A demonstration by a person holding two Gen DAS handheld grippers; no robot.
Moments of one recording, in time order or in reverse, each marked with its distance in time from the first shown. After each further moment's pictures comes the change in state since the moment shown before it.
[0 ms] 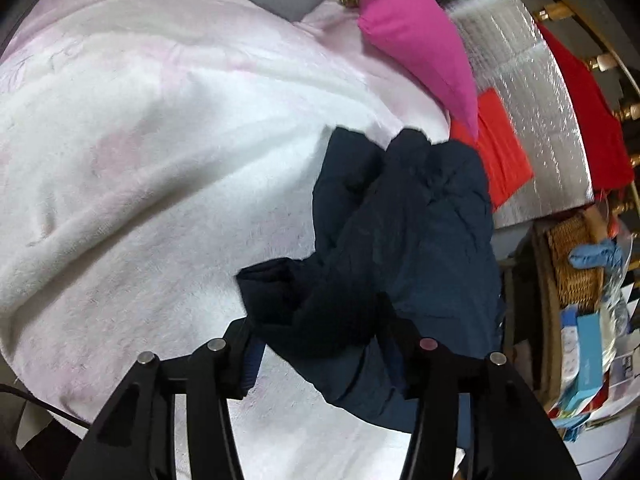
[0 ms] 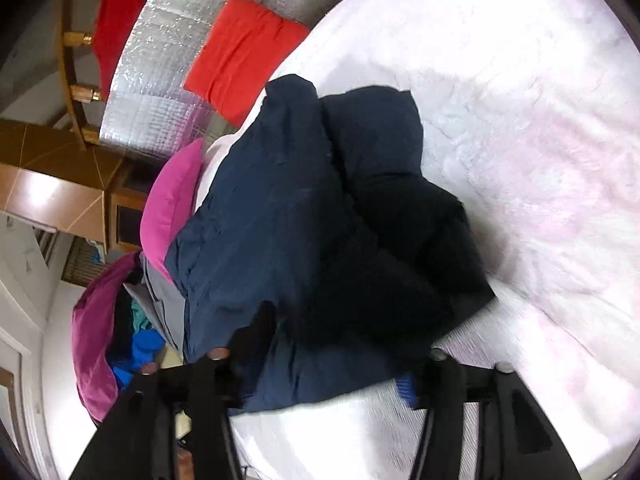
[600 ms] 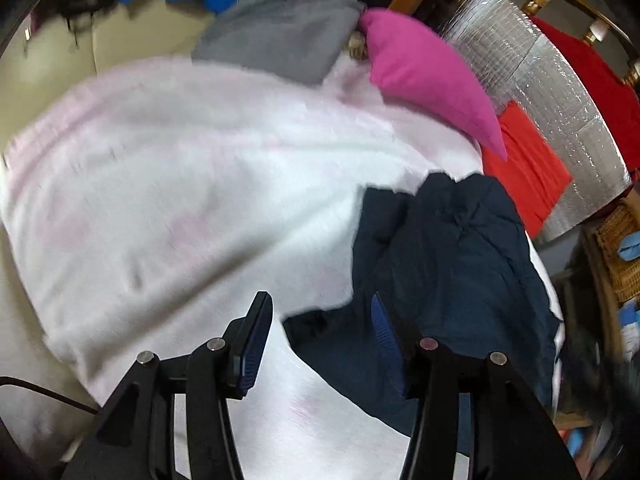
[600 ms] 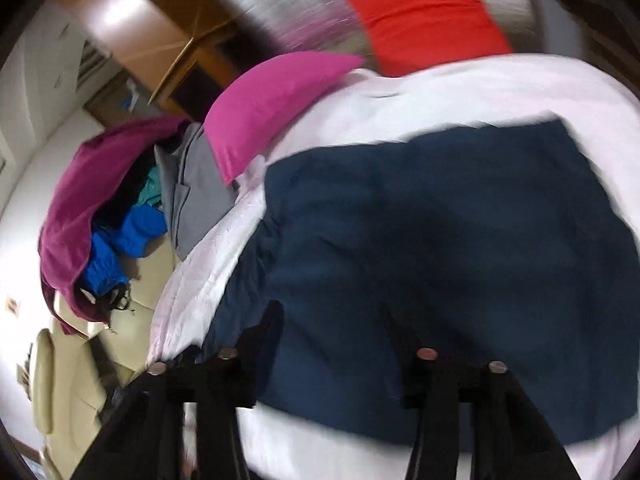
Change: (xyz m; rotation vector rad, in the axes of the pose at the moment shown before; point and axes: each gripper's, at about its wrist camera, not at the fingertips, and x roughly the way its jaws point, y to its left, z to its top) left arm -0.043 -0.018 -0.012 0.144 -0.221 0.263; right arm 0.096 0.217 -0.025 -0.600 0.150 -0.018
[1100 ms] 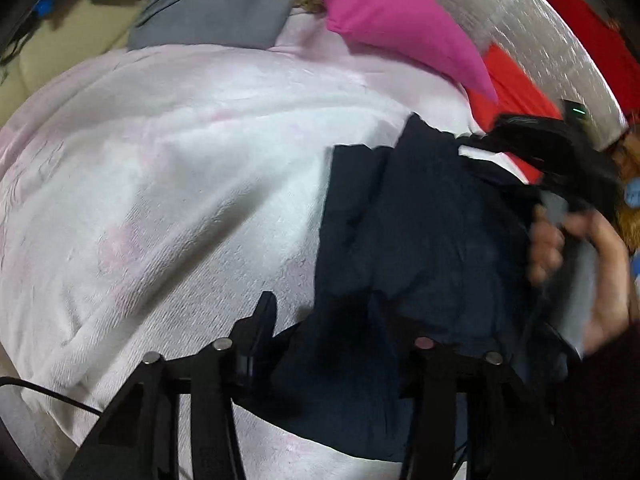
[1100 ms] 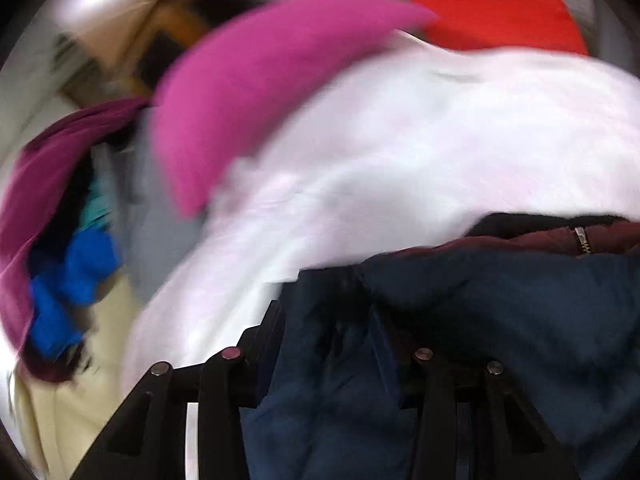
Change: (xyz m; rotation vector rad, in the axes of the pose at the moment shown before) left arm 0.068 -0.016 0.010 0.157 0.154 -0.026; right arm 0.212 0.038 0.105 0.052 0.102 -0.093
